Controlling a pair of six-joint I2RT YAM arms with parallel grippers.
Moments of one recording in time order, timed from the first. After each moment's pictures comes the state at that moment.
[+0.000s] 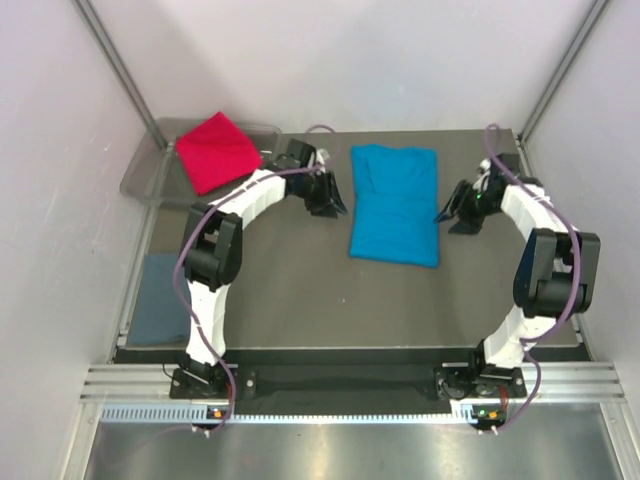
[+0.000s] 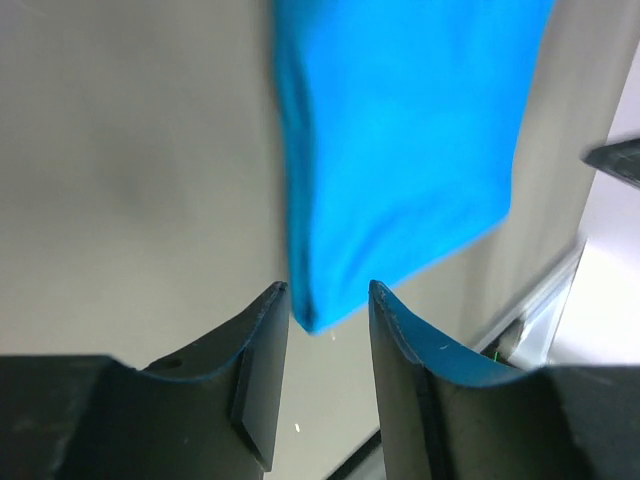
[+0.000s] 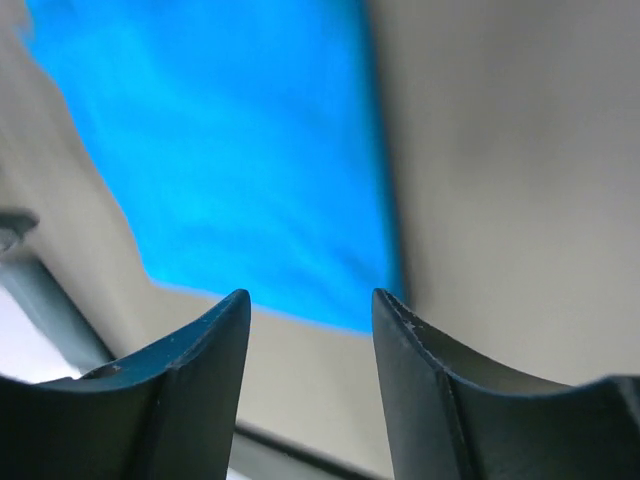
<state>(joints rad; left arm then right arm) -0.41 2.14 1.75 -0.55 0.52 -0.58 -0.12 1.75 1.30 -0.69 -0.43 0.41</state>
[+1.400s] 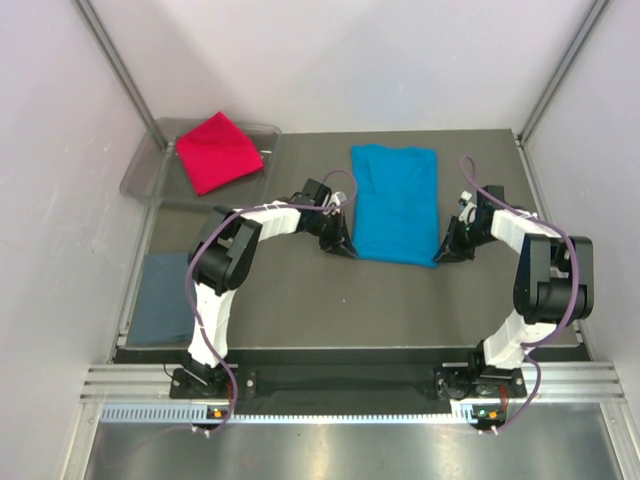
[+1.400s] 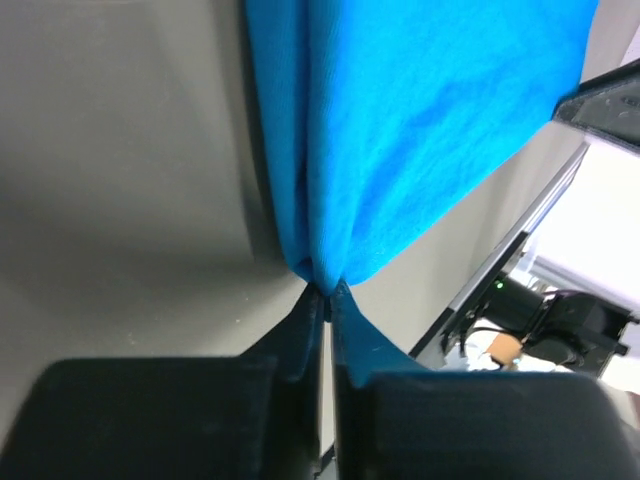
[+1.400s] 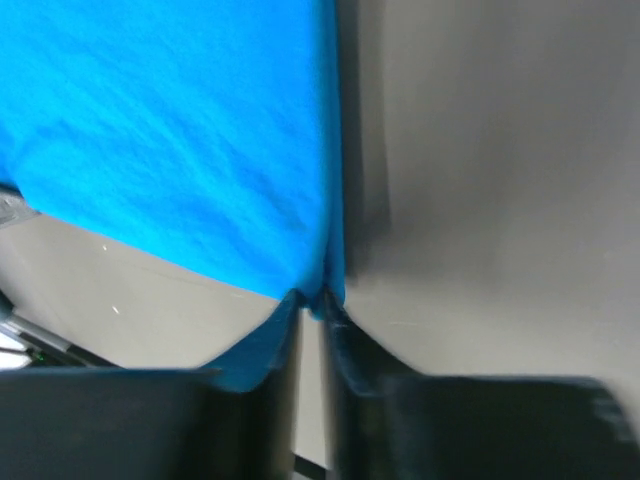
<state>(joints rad) -0.52 2.14 1.41 -0.28 0.69 -0.65 -0.07 1.68 0.98 -0.59 -0.46 0.24</state>
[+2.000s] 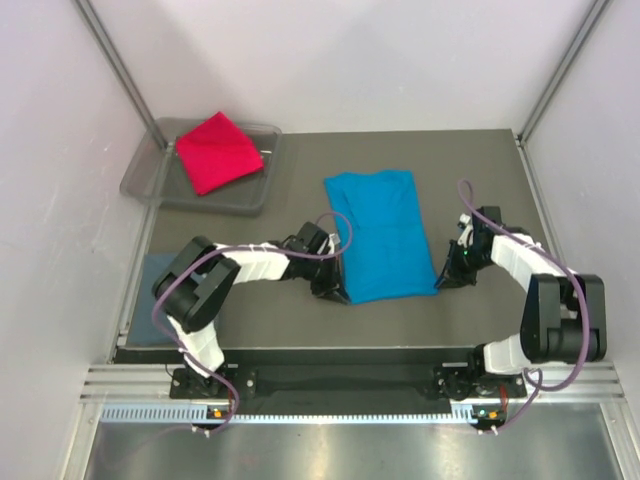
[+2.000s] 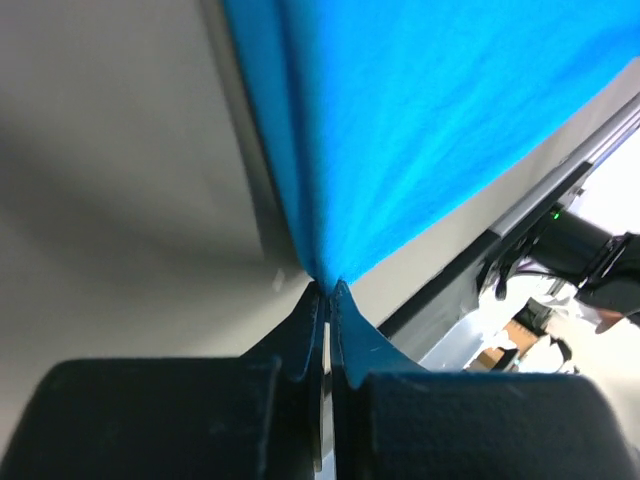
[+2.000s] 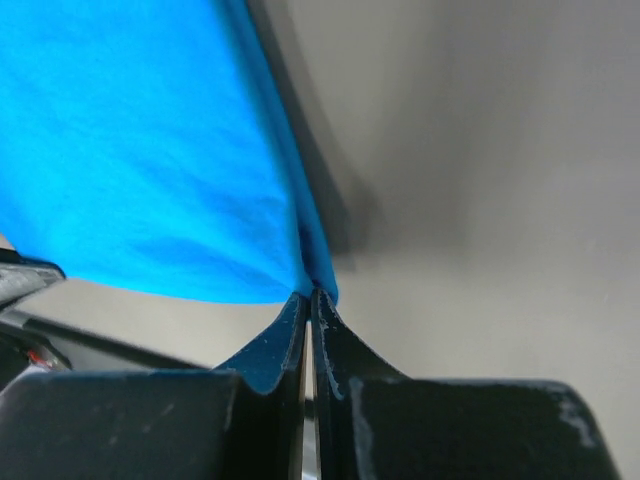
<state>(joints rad) -0.69 1.82 0.93 -0.12 0.57 -0.81 -0.02 1.46 0.80 -0.68 -0.36 0.29</state>
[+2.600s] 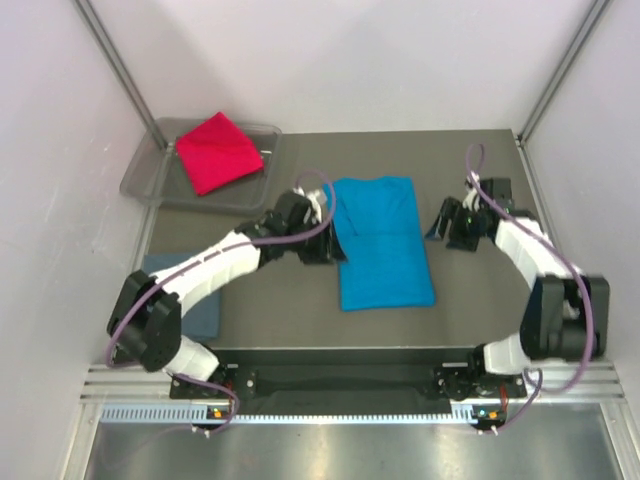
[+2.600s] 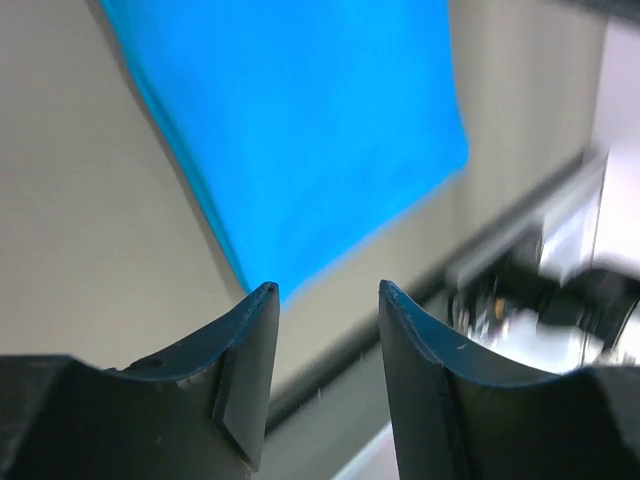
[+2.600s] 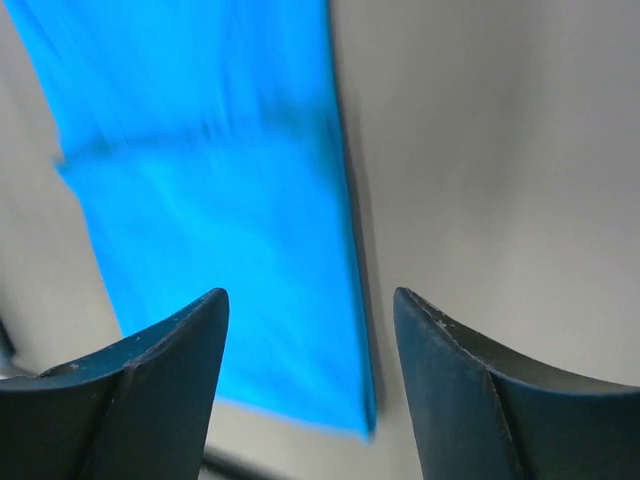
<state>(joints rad) -0.67 1.46 1.00 -0.34 0.34 -0.71 -0.01 1.37 0.90 -0.54 -0.36 0.32</state>
